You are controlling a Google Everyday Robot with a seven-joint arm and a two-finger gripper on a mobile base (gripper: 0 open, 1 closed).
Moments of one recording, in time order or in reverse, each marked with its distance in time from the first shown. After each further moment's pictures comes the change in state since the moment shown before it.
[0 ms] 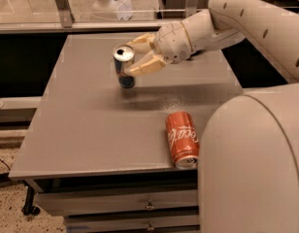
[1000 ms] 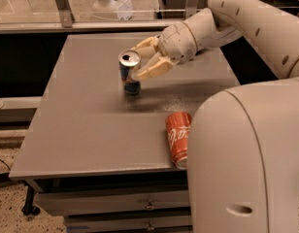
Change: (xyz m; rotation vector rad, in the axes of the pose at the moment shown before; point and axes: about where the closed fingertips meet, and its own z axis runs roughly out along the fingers) arm -0.007 -0.018 -0.009 0.136 0.019 0.021
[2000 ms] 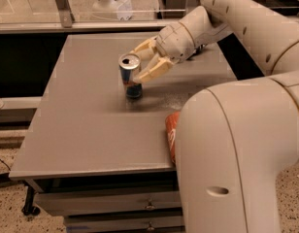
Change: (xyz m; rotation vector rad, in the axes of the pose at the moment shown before) arm -0.010 -0.004 0.003 0.109 -0.027 -0.010
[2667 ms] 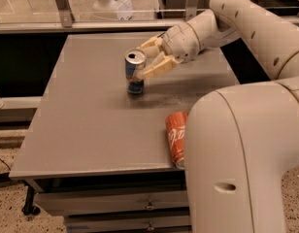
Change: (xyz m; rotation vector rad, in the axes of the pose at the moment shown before) arm -0.003 0.006 -0.016 -0.075 0.067 0.013
